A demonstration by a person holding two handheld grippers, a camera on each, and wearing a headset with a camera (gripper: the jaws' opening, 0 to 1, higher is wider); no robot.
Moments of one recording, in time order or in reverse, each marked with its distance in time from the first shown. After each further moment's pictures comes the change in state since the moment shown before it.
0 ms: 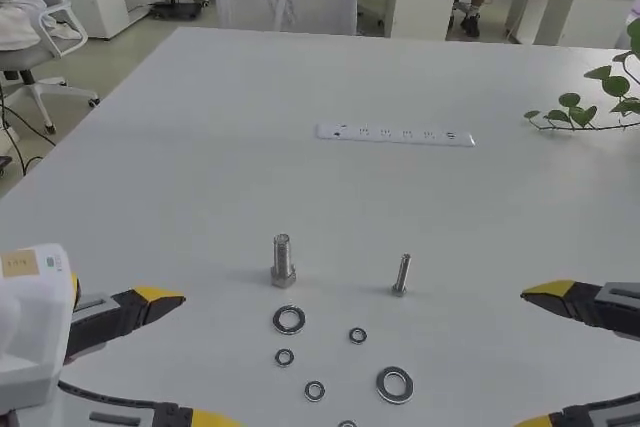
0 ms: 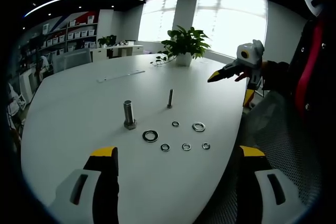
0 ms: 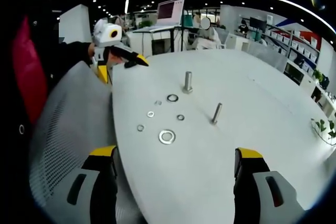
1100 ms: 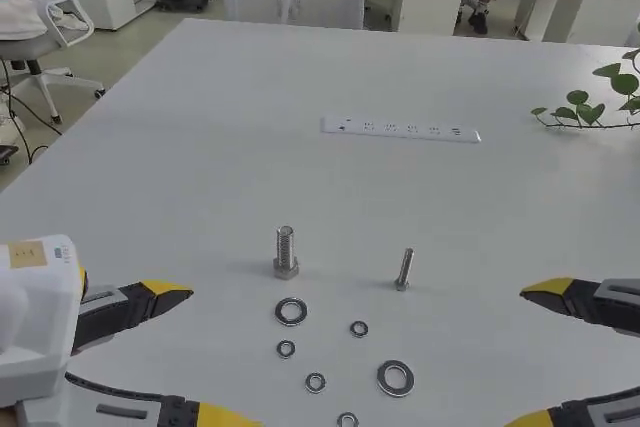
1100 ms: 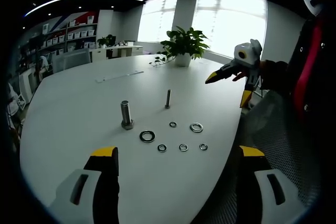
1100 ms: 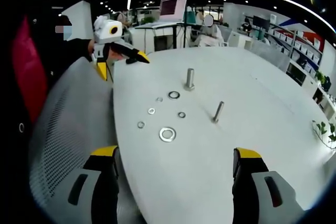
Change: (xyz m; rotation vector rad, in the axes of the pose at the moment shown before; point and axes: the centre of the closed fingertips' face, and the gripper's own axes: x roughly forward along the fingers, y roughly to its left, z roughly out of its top) left arm 0.001 -0.006 0.000 -0.002 -0.007 -0.004; right arm 0.001 0.000 -0.002 -0.019 0.030 0.014
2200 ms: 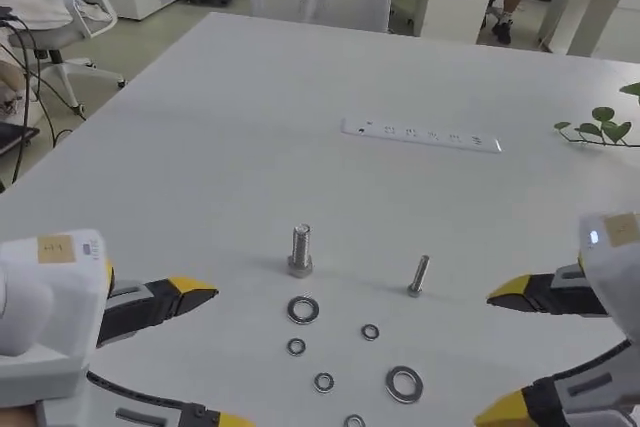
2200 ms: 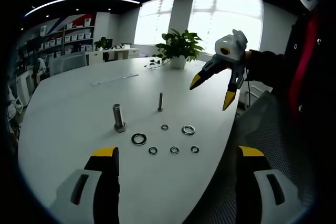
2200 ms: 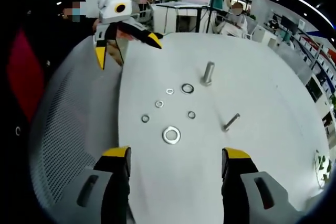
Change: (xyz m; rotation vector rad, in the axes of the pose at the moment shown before) left arm 0.000 -0.018 0.004 0.011 -0.023 -0.027; right arm 0.026 0.002 0.014 -0.181 0.200 0.130
